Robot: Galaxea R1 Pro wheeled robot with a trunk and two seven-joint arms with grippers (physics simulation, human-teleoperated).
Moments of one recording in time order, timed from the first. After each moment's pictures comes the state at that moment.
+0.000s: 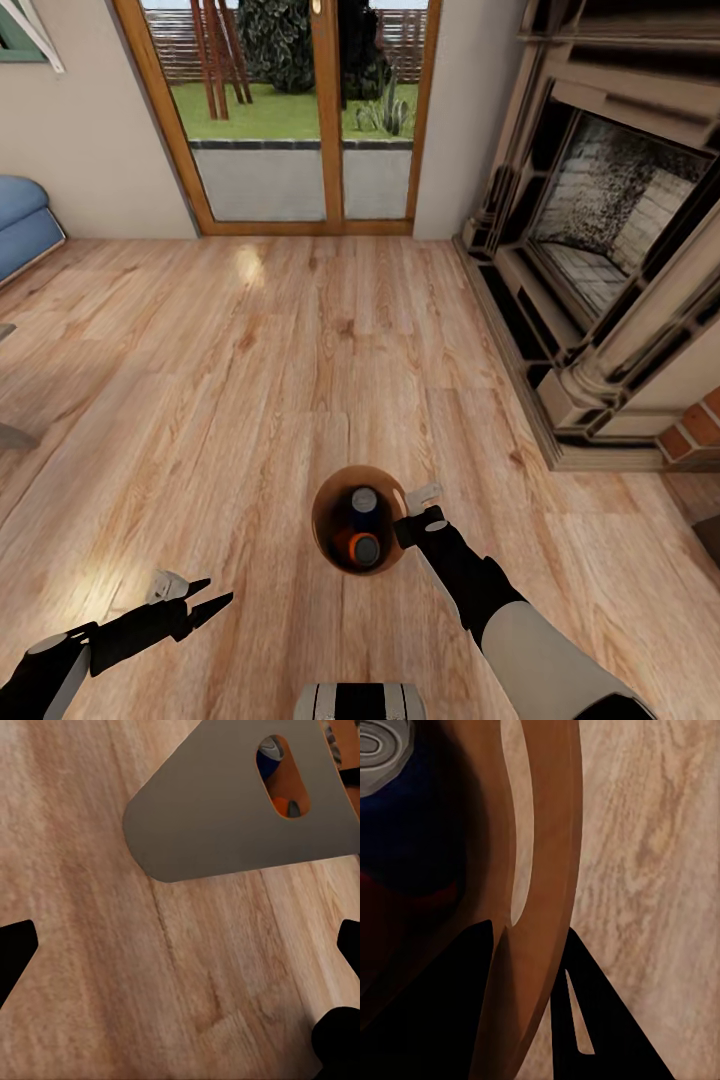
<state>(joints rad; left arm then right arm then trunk) -0.37 0.29 0.23 -0.71 0.12 0.11 -1.10 -0.71 0.13 0.30 -0.60 0.07 0.39 -0.09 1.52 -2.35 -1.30</state>
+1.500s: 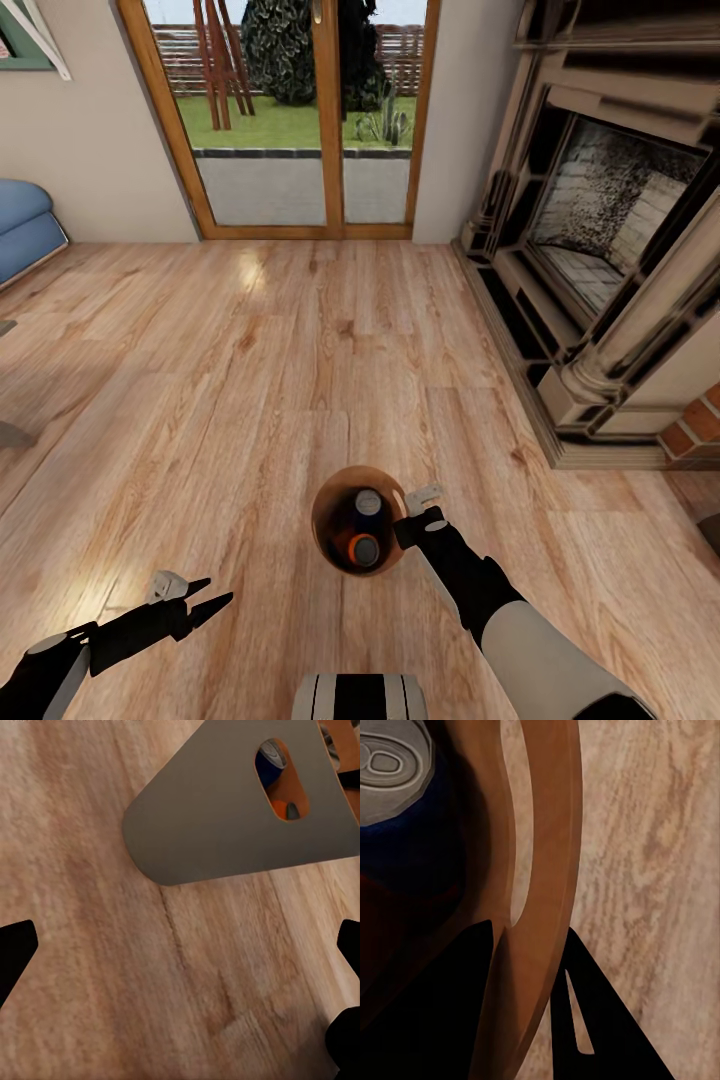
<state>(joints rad) -0.37 0.29 0.23 -0.71 0.12 0.11 -1.10 -0.71 0.13 0.30 -0.60 0.07 0.39 -0.09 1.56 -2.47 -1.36</state>
